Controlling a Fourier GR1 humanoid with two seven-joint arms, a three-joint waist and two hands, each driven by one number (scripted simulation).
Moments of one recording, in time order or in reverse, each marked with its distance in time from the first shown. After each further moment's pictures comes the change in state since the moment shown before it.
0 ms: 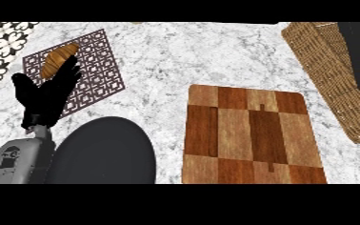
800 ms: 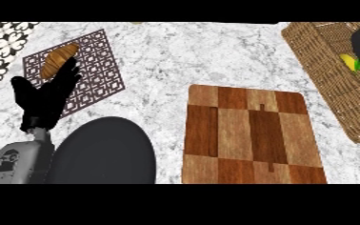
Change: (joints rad) left arm 0.019 -0.003 0.000 -0.020 -0.007 -0.001 0.000; right arm 0.125 -0.052 -0.090 0.013 -0.028 -0.186 0.000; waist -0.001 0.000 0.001
